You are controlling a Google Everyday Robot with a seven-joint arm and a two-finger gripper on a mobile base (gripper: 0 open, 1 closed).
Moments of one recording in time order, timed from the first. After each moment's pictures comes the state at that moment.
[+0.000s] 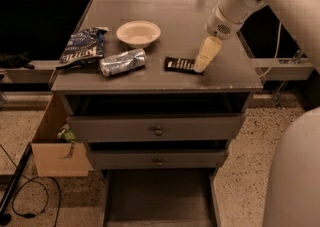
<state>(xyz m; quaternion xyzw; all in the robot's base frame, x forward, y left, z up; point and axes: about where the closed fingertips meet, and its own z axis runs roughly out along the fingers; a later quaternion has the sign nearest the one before) 0.698 -0.135 0.856 -0.59 0.77 0.04 0.22</state>
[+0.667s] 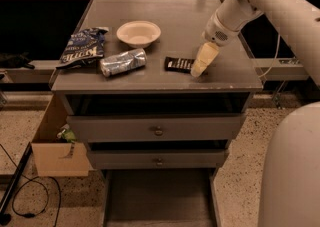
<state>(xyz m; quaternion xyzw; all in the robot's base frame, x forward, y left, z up) 0.704 -0.132 0.830 -0.58 0.78 0.07 0.22</state>
